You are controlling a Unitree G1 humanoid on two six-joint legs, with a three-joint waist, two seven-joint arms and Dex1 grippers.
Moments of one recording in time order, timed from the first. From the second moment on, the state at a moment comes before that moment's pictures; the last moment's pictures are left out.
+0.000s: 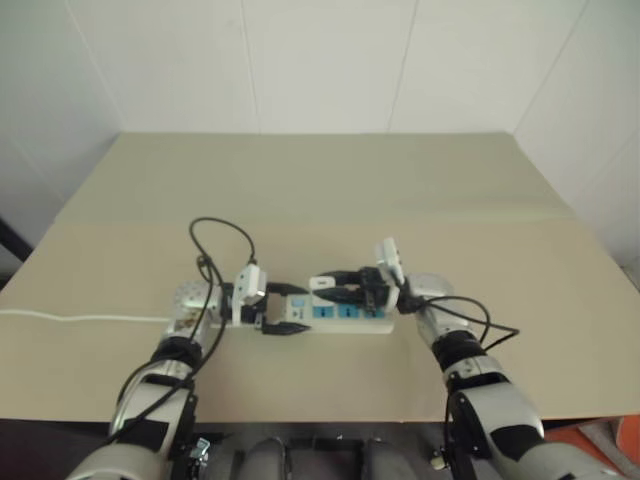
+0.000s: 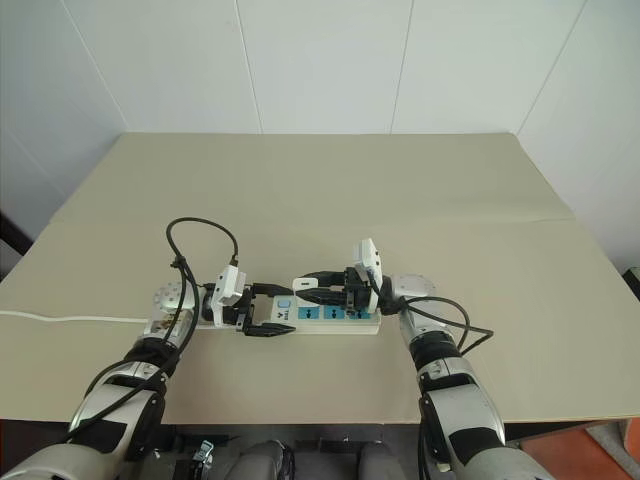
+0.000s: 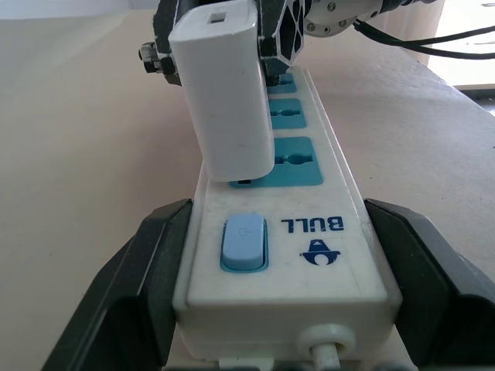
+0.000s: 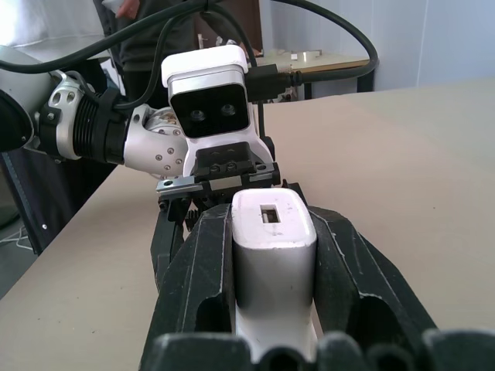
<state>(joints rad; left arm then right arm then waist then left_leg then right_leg) -0.70 0.35 -0.07 0.95 -0.21 -0.45 -1.57 -0.74 -0.19 0.05 0.80 0.34 -0.21 1.45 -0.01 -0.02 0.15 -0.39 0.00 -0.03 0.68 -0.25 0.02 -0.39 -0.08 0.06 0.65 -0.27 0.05</state>
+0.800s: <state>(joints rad) -0.69 0.36 -0.06 0.94 -0.21 -0.43 -1.57 -0.74 -0.17 0.06 0.89 0.29 -0.34 1.43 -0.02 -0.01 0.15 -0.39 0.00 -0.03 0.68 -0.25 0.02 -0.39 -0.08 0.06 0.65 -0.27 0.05</state>
